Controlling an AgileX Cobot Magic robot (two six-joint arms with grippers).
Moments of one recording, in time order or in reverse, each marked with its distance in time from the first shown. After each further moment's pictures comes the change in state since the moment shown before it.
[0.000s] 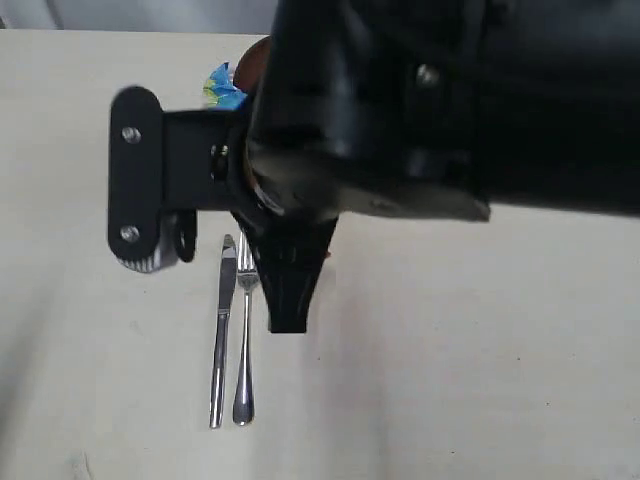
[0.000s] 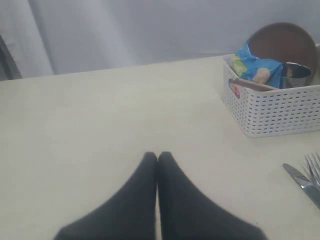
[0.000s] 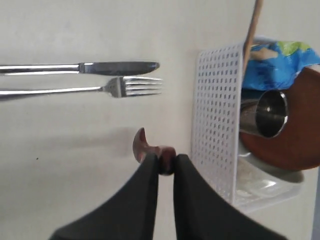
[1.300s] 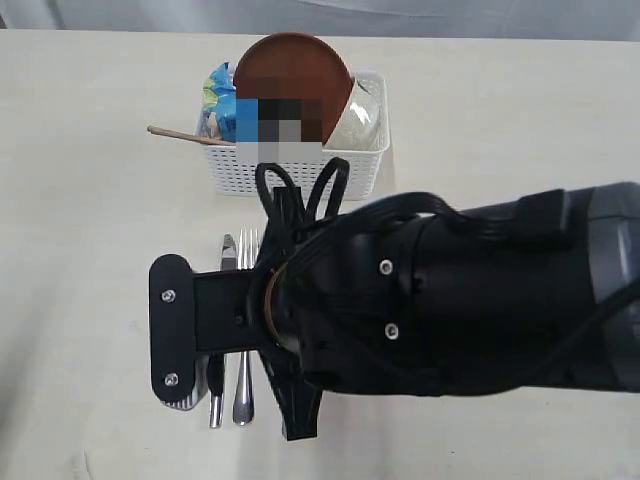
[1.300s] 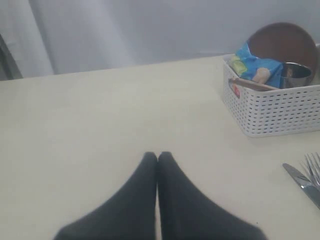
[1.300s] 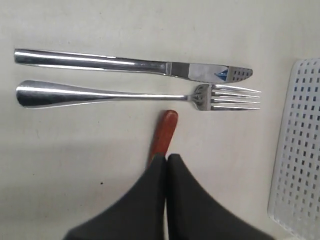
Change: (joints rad) left arm 0.000 0.000 0.000 0.000 0.000 0.000; right arm 0.067 0.069 0.285 -0.117 -0.314 0.195
